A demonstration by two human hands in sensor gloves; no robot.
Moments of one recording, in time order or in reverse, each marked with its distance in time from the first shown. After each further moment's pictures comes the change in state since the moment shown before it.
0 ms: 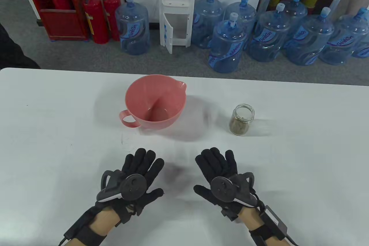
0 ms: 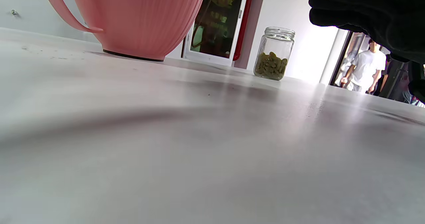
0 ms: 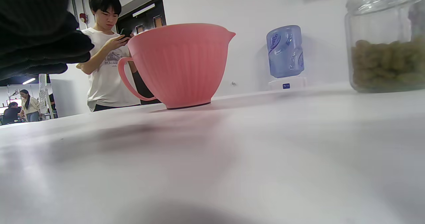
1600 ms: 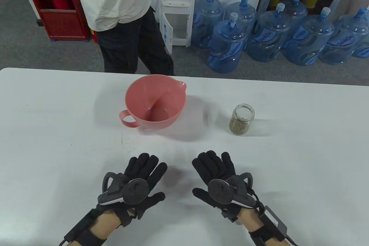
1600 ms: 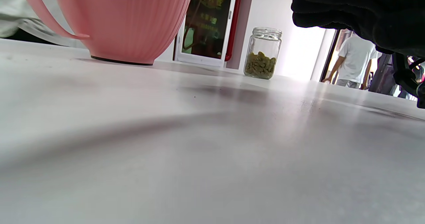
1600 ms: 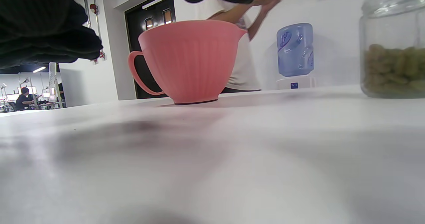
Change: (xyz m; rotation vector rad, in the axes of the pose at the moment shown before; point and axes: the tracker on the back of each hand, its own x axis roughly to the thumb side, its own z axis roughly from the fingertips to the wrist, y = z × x) left_hand 0.011 0.001 0.003 0.005 -0.043 -0.038; right_hand 0.010 -0.005 0.001 0.025 -0.048 0.042
